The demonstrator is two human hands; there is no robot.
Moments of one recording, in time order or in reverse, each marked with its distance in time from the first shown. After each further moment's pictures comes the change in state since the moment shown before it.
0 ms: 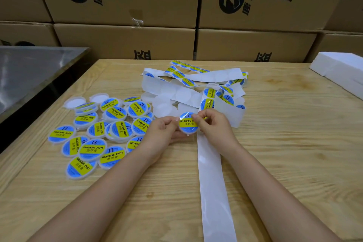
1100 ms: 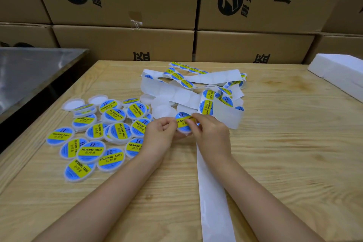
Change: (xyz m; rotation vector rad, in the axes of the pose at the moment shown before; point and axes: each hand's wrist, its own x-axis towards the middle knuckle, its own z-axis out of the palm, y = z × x) left_hand -0.001 -0.003 0.006 0.083 0.195 0.132; right_hand -0.019 -0.009 0.019 -0.592 0.426 -0.572
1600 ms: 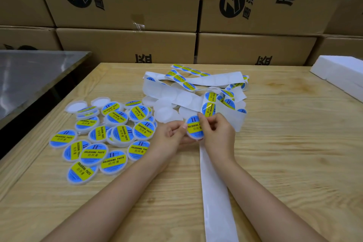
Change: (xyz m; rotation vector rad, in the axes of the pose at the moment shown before) left_hand -0.008 0.003 0.004 -0.127 -0.242 -0.023; right_hand 0.003 0.006 0.003 0.513 -0.033 0.671
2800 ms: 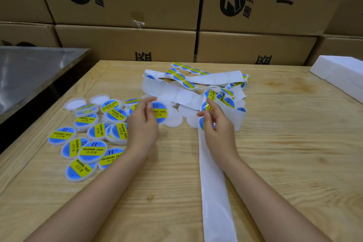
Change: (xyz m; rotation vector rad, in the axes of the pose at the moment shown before) left_hand 0.015 0.016 -0.033 0.574 0.568 0.367; right_hand 0.005 0.004 -0.009 -0.116 -0.180 -0.190
